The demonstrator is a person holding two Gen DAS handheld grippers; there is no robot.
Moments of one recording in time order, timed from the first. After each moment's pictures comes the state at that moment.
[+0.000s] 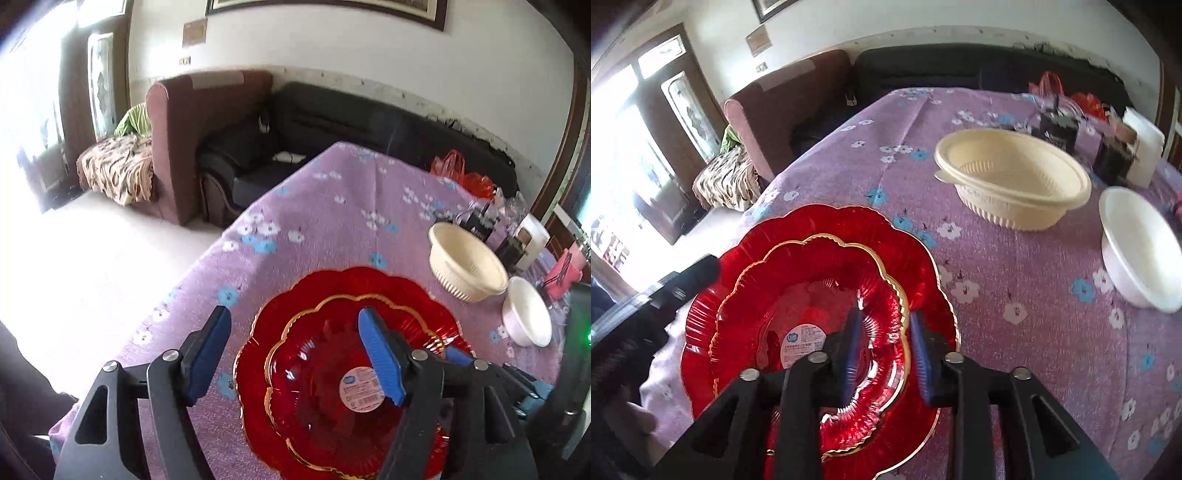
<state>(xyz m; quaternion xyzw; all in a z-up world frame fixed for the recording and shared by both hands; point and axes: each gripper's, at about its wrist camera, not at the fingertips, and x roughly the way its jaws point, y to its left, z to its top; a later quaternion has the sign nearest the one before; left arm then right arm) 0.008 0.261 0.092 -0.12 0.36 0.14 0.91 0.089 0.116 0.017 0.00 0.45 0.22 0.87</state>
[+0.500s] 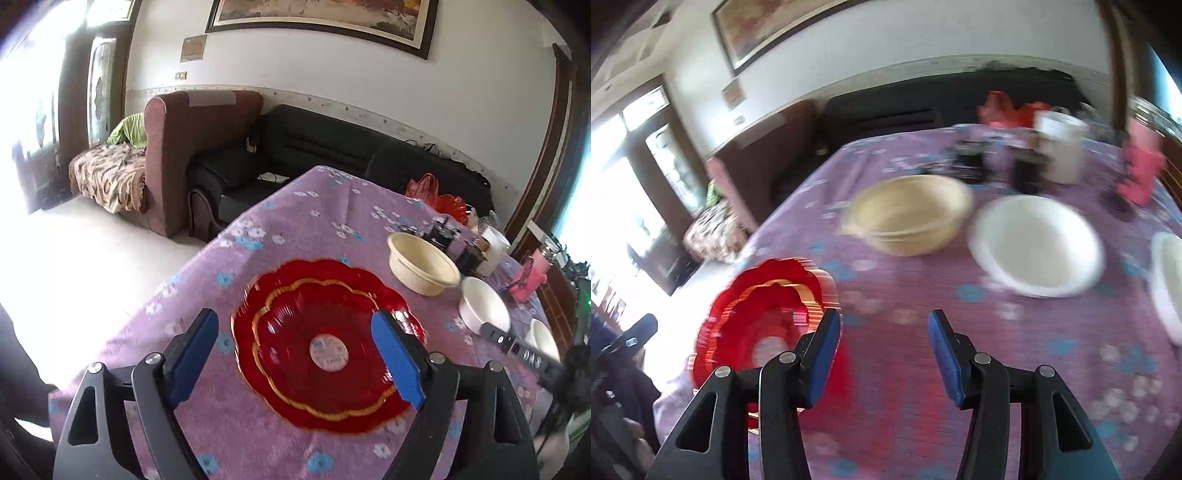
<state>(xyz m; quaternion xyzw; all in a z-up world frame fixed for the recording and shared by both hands) -0.061 0.238 0.113 -0.15 0.32 0.11 0.93 0.062 -0.026 0.054 0.09 0.40 0.14 0.90</state>
